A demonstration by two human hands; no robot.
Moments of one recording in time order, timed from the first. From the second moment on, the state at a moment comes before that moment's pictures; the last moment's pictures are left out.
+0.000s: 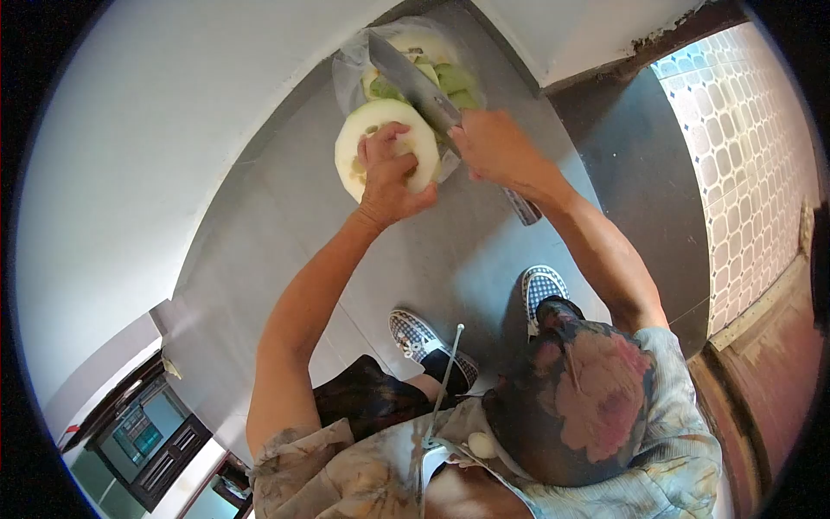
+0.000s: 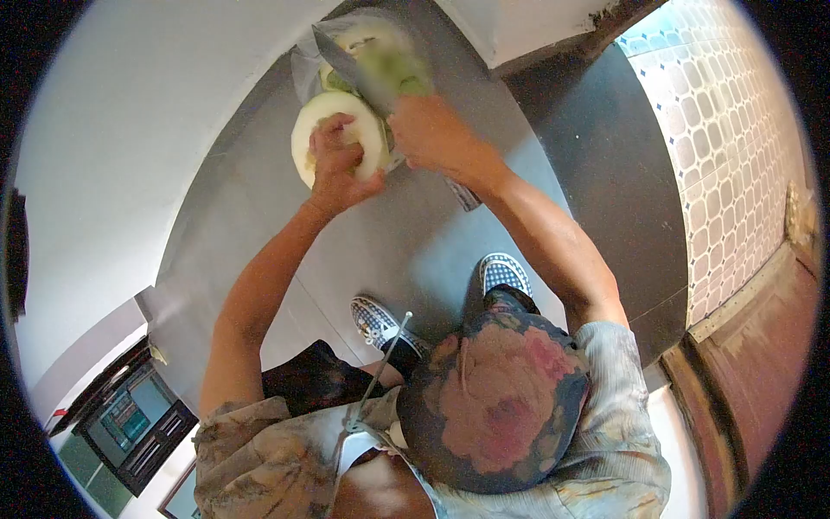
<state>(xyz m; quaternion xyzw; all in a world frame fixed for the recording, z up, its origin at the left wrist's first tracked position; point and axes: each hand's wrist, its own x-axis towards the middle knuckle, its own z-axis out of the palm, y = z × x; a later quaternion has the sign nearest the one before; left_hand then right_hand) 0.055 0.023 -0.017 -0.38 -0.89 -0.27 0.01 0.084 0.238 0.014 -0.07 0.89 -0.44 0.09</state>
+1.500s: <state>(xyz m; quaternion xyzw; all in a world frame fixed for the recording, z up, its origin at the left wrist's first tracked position) 0.041 0.017 -0.009 -0.37 -0.89 -0.27 -0.02 0.070 0.194 -0.057 0.01 0.89 -0.45 0.09</state>
